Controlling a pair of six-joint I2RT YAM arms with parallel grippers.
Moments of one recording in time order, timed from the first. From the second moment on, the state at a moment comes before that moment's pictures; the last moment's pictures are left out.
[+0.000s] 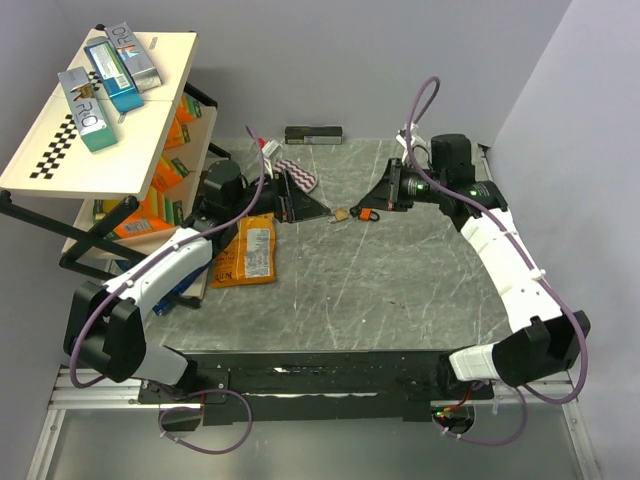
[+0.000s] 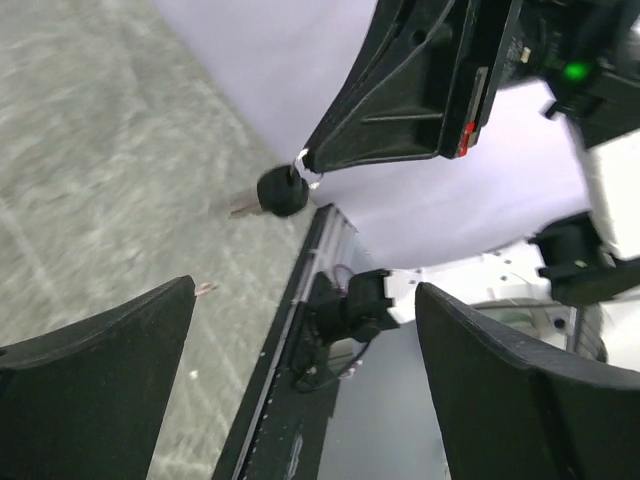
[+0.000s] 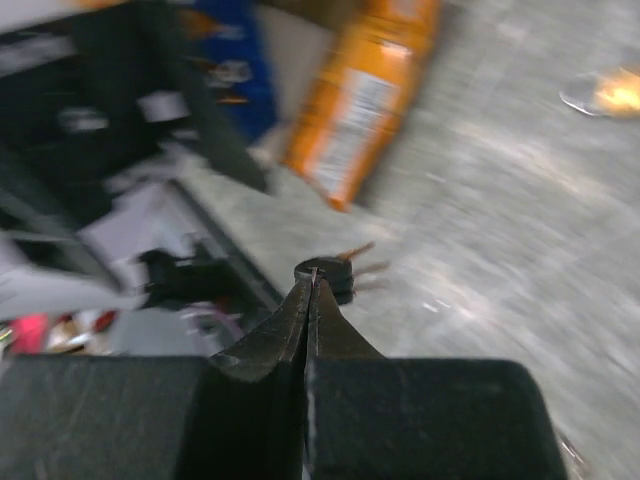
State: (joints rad) left arm -0.46 1.41 1.06 0.30 0.84 -0.83; right arm 0.26 1.35 1.41 -0.66 -0.65 0.39
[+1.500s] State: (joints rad) left arm -0.55 1.50 1.06 0.69 1.00 -1.01; right arm 0.25 1.33 1.41 -0.39 -1.05 0.55
